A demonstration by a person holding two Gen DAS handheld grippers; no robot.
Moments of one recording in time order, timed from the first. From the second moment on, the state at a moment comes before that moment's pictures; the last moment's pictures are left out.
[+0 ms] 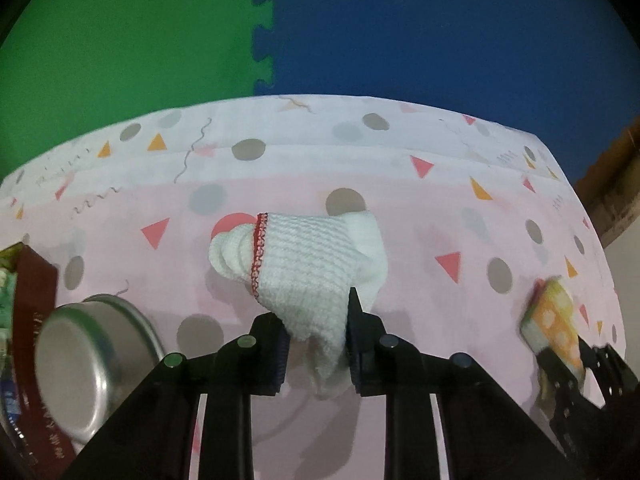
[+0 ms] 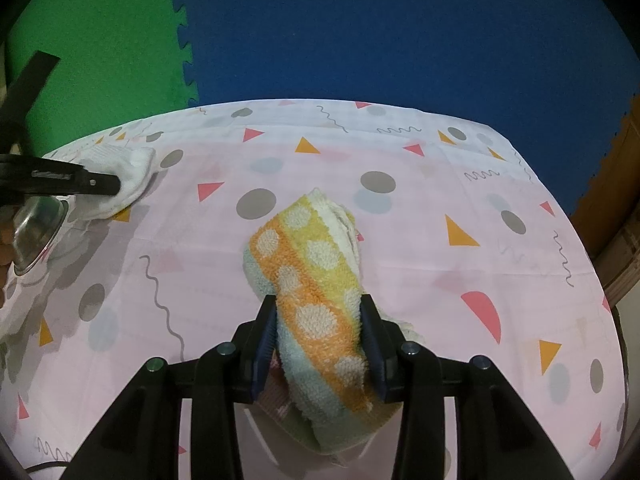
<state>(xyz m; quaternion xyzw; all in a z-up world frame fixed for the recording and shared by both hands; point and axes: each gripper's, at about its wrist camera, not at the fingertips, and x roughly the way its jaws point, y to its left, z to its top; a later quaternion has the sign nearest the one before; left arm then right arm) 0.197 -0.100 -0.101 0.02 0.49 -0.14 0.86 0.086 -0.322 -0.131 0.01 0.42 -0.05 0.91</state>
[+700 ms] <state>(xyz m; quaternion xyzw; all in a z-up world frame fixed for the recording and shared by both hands) 0.114 -0.026 -0.009 -0.01 0.45 -0.14 0.88 0.086 -0.322 -0.131 0.01 0.42 -0.05 0.91</state>
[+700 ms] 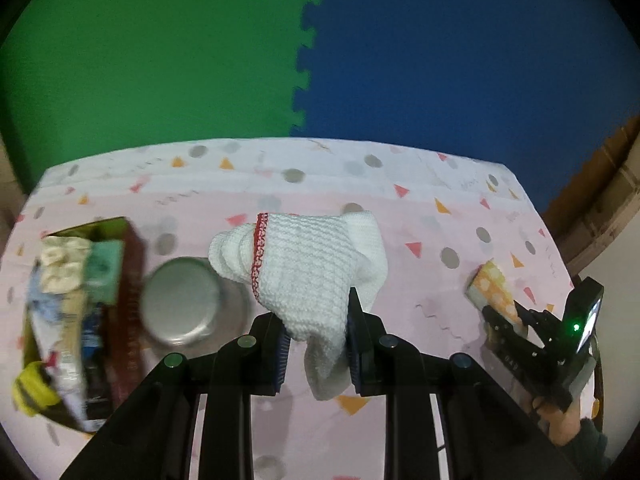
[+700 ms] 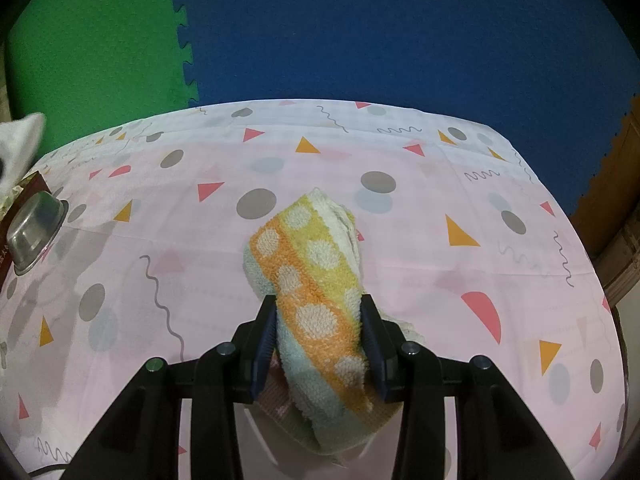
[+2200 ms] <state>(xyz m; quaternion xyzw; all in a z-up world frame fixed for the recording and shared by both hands) 0.176 0.195 -0.067 -0.03 0.48 0.06 0.87 0.087 -0.323 -0.130 -0.01 0.42 -0.05 0.91</state>
